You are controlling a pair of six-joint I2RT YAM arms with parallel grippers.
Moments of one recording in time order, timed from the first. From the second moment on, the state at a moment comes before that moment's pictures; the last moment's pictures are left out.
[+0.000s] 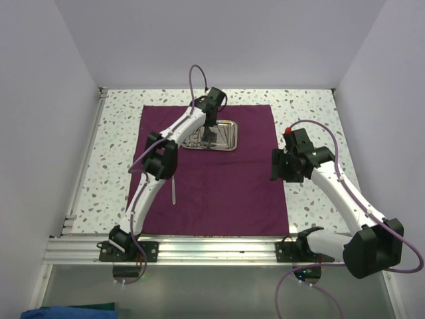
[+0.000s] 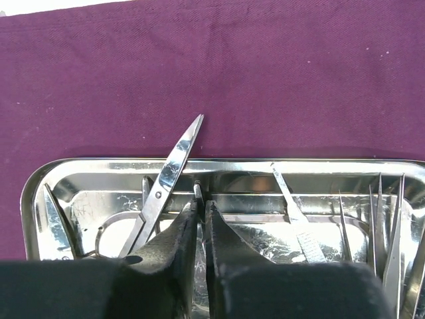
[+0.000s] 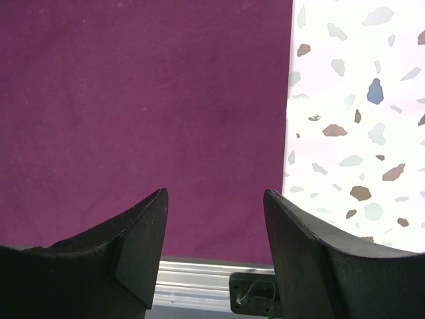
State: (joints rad) left arm -0.52 2.64 2.41 -0.80 -0.33 -0.35; right arm 0.30 1.18 0.97 -0.92 0.03 0.41
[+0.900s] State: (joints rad) left arm -0.49 2.60 2.41 -0.83 -0.09 -0.38; right arm 0.29 1.18 0.98 -0.93 0.02 0.38
